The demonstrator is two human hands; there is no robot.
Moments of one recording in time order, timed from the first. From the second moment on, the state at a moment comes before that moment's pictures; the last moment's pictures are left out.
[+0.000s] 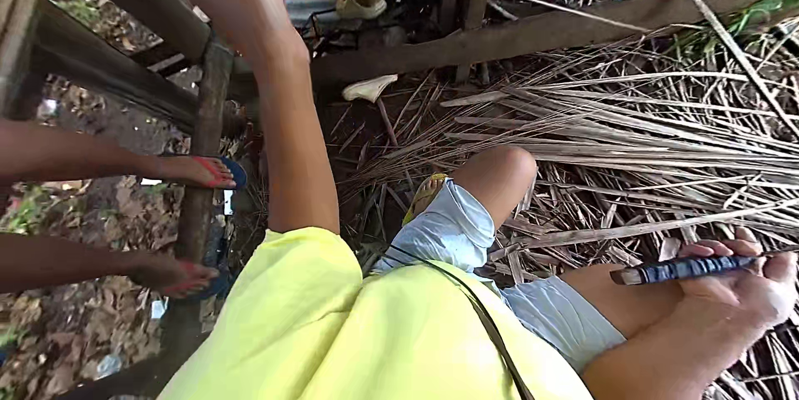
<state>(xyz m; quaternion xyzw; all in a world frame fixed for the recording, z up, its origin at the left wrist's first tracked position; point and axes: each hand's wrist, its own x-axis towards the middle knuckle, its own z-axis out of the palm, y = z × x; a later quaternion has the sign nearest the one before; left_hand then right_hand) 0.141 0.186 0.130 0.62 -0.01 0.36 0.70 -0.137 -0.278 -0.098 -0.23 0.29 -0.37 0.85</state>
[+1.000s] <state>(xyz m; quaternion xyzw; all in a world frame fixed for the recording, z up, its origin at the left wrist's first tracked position) 0.092 -0.127 -0.099 0.79 -0.33 -0.27 0.44 -0.197 -0.303 -0.080 -0.25 0.43 -0.37 0.78</state>
